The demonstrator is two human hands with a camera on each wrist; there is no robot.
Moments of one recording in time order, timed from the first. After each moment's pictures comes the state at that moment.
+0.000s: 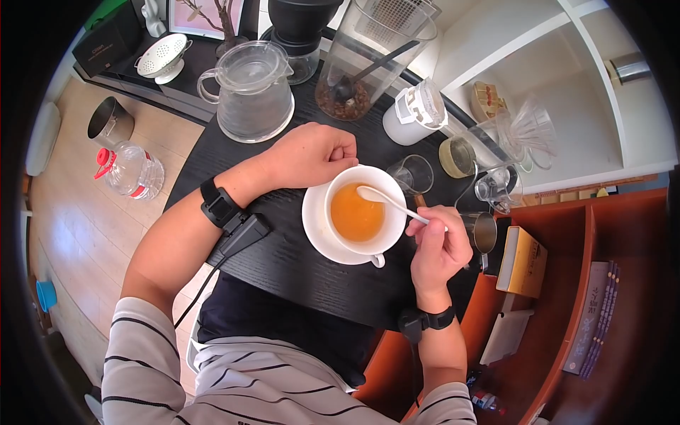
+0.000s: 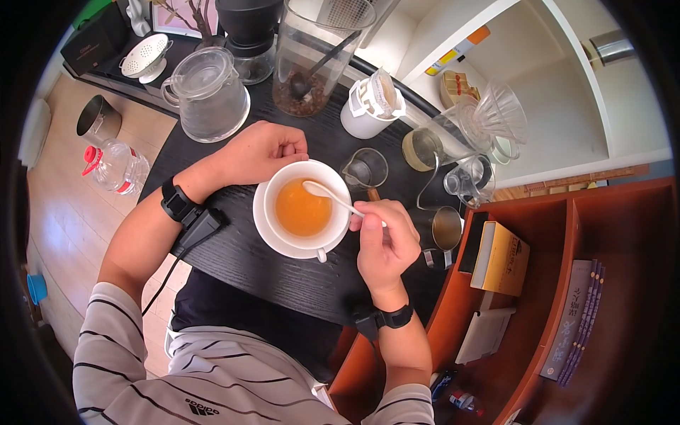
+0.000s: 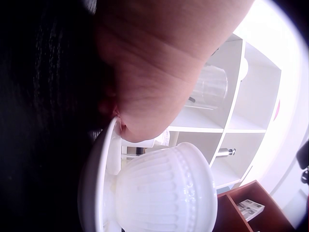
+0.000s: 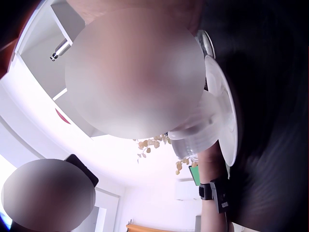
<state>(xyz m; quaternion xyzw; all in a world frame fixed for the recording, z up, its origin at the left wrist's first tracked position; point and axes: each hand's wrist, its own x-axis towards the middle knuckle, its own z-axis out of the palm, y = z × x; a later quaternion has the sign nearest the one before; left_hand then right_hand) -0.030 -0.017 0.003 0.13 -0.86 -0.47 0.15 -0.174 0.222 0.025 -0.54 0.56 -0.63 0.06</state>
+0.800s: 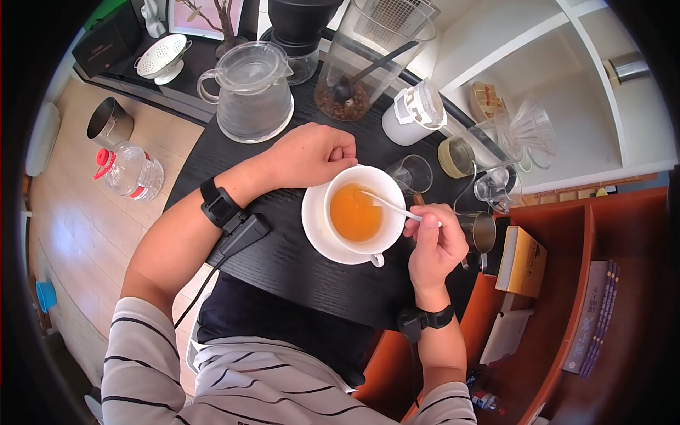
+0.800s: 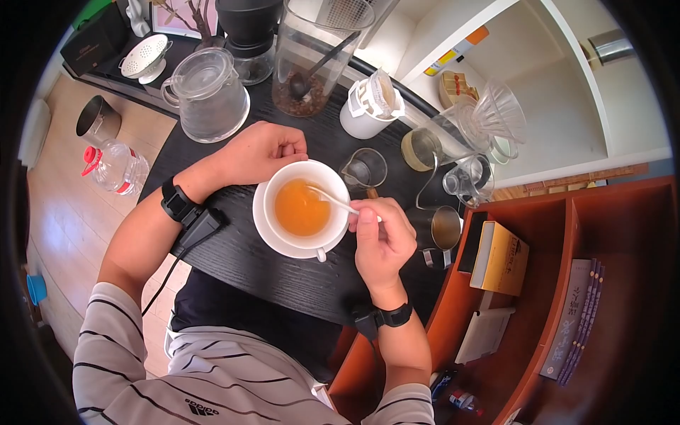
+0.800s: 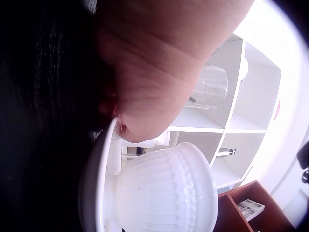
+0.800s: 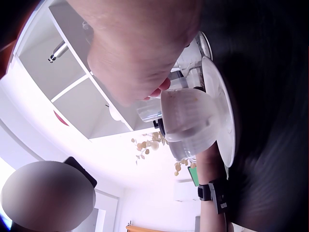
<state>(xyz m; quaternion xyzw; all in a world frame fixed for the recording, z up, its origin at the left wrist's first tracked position) -0.030 -0.018 0.003 0.13 -0.87 -0.46 0.14 -0.171 0.223 0.024 -0.51 0.60 -0.61 0.07</state>
